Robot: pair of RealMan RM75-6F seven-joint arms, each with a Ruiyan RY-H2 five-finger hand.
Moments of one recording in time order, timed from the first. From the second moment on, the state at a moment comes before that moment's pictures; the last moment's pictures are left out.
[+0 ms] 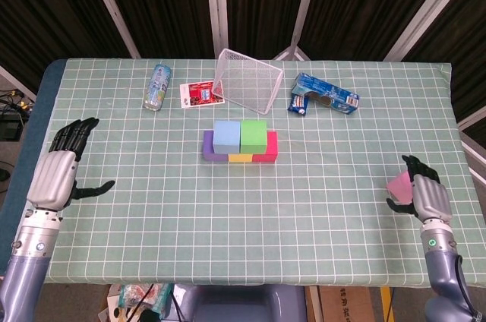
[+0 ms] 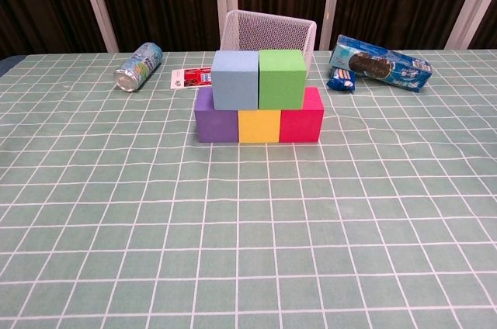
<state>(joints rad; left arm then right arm) -0.48 -1.05 -0.10 -2.14 1.15 1.49 0.23 0.36 -1.15 0.21 -1.72 -0.79 1.09 -0.21</state>
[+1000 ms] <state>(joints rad) -0.45 -1.05 -0.16 -2.15 1.14 1.43 0.28 0.51 -1.25 0.20 -1.41 -0.45 0.91 -0.35</state>
